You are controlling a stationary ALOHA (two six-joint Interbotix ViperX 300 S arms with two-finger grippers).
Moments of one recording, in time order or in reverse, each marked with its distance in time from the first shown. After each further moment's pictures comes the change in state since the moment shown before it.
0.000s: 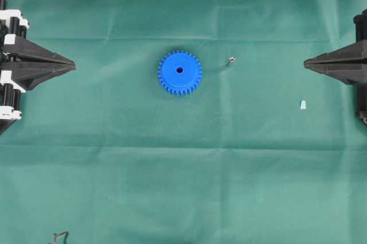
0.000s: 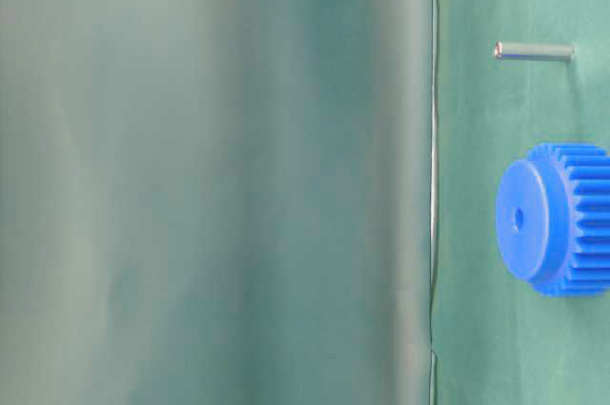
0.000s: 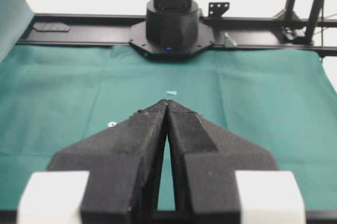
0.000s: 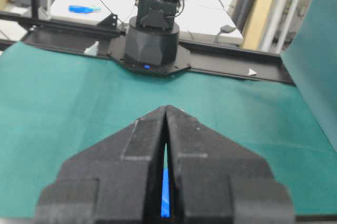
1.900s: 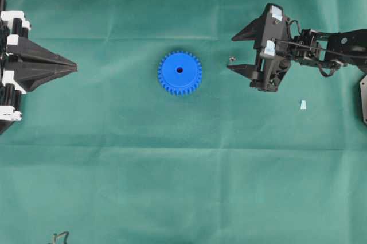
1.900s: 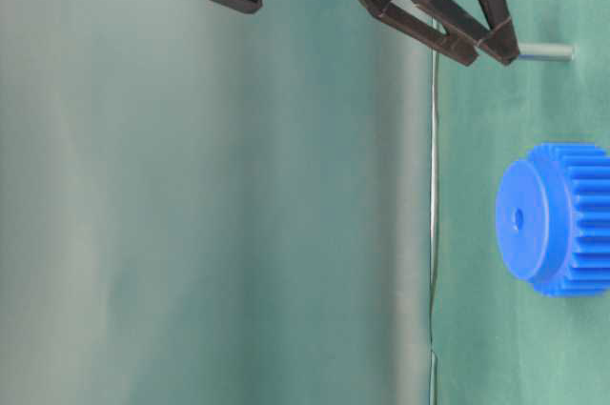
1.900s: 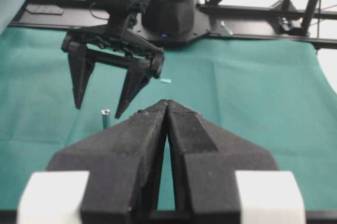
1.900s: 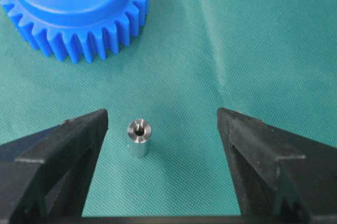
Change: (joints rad) left arm 0.000 0.005 -0.015 0.011 0.051 -0.048; right arm -0.249 0.934 -0.218 0.063 -0.054 0.023
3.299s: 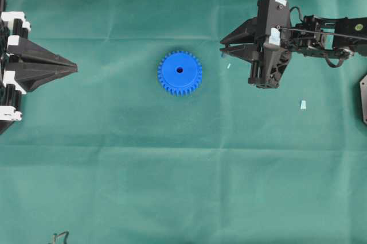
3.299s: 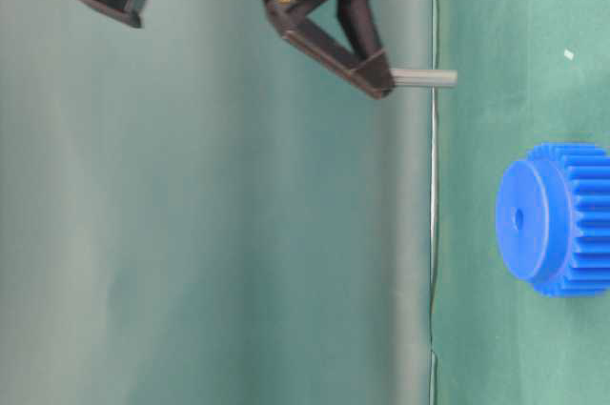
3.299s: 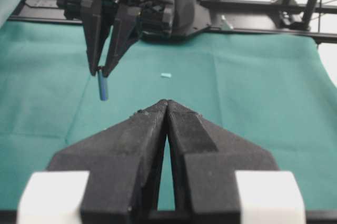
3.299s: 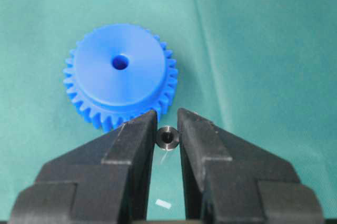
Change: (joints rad) left arm 0.000 -0.002 0.000 0.000 0.017 0.000; right arm 0.037 -0.184 -0.146 0.006 0.357 -0.008
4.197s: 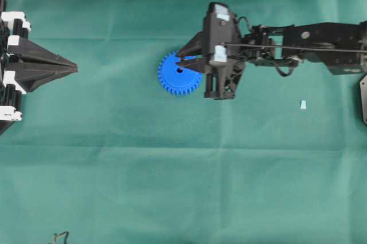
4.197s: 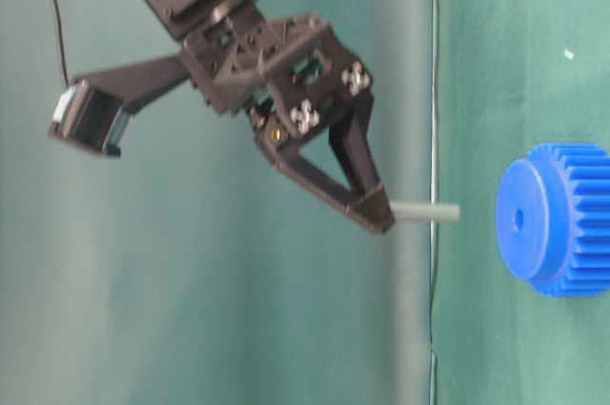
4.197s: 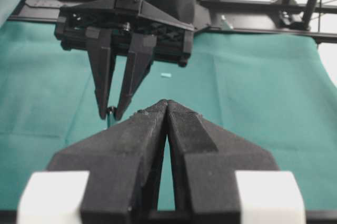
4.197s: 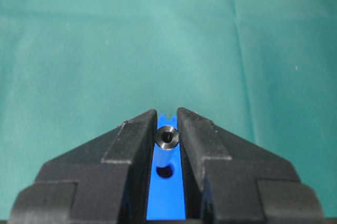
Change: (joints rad) left arm 0.000 -0.002 0.000 0.000 0.000 0.000; right arm 0.086 0.242 -0.278 -0.032 -0.014 -0.002
